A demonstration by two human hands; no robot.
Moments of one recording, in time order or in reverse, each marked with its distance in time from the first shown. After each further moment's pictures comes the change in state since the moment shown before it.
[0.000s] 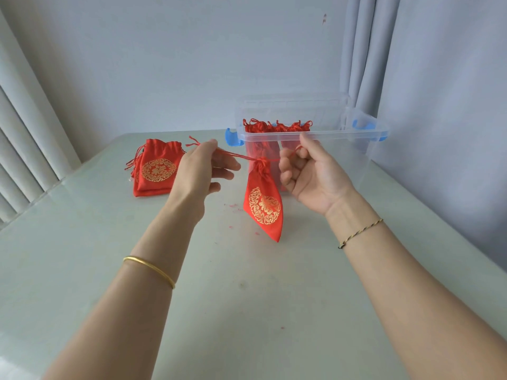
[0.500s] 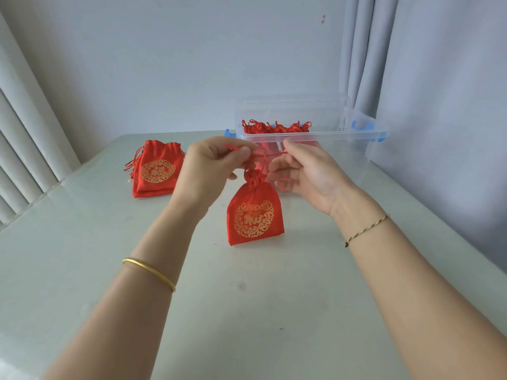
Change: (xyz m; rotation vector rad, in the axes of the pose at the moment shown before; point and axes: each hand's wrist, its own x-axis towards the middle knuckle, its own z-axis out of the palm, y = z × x) left_hand -0.009 0.007 0.006 0.143 -0.167 0.384; right_hand -0.003 -0.004 0.004 -0.557 -0.073 -0.107
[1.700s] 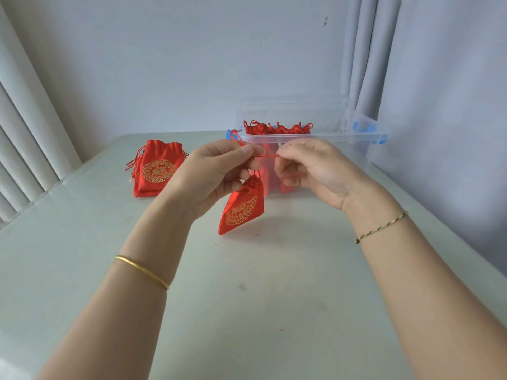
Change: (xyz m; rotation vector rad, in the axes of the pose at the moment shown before) left_hand 0.000 0.007 -0.005 -0.344 -0.240 -0.278; right_hand -0.009 -0.019 0.002 -0.263 -0.086 -0.061
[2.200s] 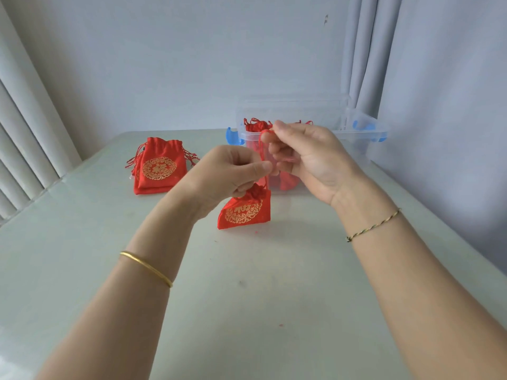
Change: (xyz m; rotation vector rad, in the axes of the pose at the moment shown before) left_hand -0.004 0.000 0.008 0.332 -0.098 0.056; right_hand -0.002 -0.013 0.017 0.153 0.081 -0.075
